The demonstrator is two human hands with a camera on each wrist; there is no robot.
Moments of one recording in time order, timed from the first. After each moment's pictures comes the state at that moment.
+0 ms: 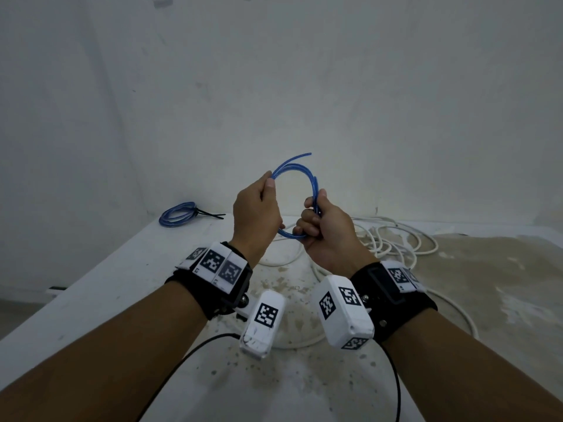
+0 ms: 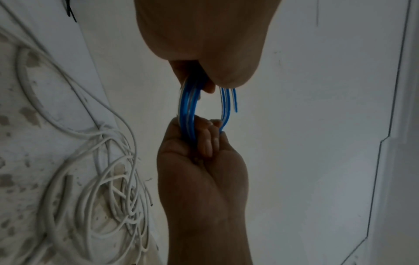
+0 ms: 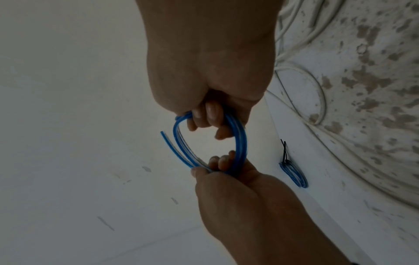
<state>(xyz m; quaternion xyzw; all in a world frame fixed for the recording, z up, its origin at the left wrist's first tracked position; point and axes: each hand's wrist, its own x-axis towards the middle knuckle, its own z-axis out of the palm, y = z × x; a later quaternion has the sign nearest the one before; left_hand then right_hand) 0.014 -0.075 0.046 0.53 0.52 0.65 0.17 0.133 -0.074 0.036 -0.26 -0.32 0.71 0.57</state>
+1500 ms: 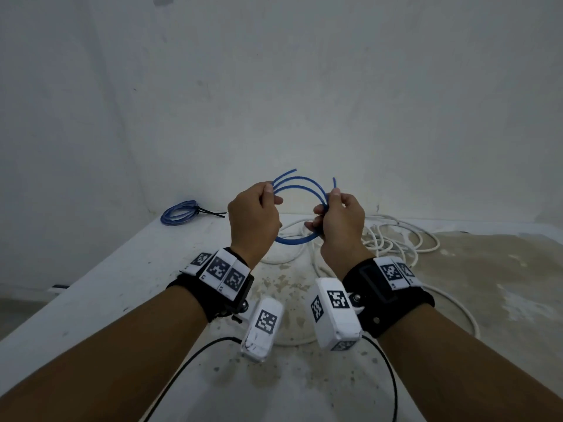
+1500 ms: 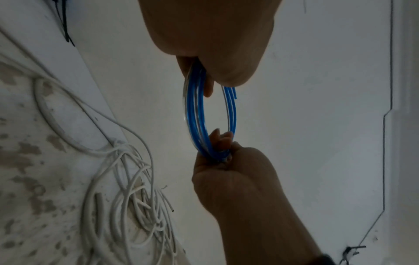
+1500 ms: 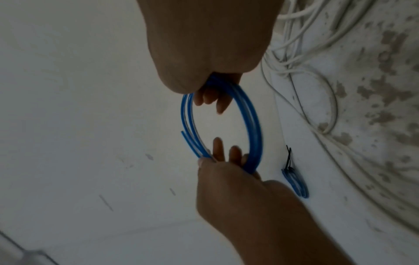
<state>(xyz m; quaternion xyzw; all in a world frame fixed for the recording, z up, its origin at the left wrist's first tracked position) 0.007 -0.075 0.032 0.56 0.55 0.62 0.07 0.129 -0.059 0.031 -0.41 -0.34 0.49 0.69</state>
